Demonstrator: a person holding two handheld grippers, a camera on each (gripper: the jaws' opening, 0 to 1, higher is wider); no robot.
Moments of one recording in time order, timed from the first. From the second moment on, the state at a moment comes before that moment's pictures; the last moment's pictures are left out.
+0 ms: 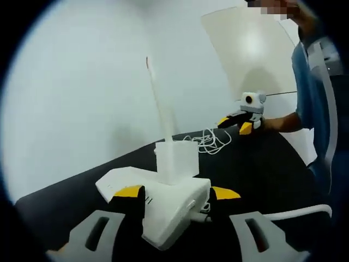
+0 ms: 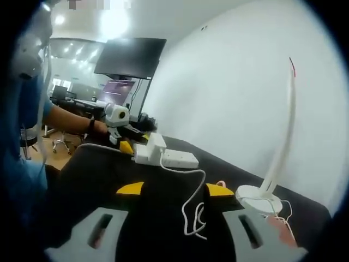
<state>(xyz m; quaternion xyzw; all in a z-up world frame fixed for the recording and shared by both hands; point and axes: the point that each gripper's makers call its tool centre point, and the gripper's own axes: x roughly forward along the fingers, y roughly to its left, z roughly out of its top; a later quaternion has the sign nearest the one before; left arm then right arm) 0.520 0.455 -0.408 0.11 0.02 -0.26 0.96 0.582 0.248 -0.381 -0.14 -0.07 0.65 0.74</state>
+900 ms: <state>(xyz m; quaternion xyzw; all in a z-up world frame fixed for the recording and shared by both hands) 0.521 0.450 -0.407 0.11 0.00 -0.26 0.96 0.595 0.267 -0.343 -0.14 -0.04 0.67 0.73</state>
